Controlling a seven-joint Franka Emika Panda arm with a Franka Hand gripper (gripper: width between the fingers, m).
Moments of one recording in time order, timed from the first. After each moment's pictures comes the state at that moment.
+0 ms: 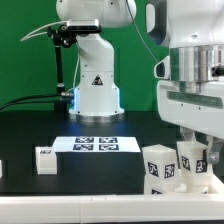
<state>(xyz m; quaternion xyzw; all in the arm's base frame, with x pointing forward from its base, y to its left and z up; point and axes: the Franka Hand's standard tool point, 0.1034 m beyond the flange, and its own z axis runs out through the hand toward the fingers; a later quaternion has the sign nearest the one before) 0.626 0.122 0.069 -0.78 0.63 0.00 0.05</state>
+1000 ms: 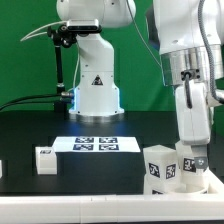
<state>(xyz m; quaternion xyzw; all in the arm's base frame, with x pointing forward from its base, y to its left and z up) 0.626 0.127 0.068 -0.56 0.82 0.03 0.10</state>
